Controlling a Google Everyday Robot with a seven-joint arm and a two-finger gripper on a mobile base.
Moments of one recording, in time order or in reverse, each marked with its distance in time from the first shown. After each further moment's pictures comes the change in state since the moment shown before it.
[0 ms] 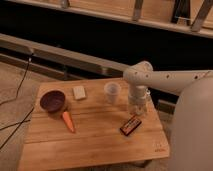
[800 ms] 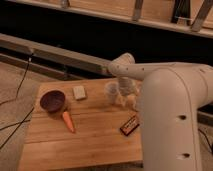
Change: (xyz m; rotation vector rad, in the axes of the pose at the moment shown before) arm -0.087 0.068 -0.021 0.141 -0.070 -0.454
